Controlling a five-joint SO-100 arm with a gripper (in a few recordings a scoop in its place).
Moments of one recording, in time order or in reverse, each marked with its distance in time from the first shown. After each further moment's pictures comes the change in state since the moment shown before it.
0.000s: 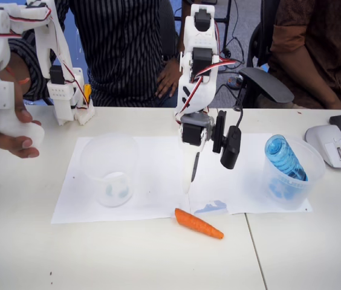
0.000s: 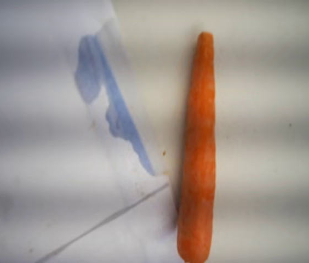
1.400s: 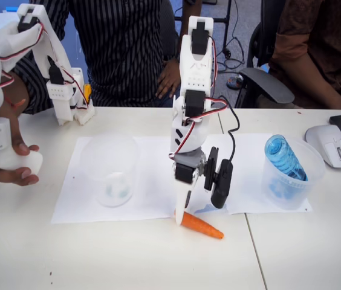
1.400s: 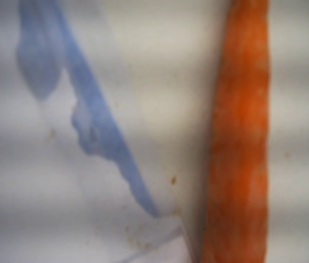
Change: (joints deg) arm 1.7 -17.1 -6.3 -4.0 -0.2
